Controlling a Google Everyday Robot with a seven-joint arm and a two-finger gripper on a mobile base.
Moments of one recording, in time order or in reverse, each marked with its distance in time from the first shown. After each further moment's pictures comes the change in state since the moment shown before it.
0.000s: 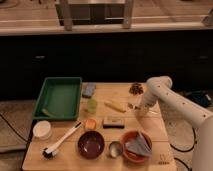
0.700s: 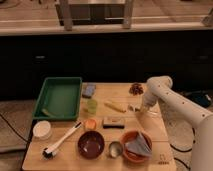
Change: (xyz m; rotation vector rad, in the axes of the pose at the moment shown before) arm 0.002 0.002 0.003 -0.020 0.008 -0.005
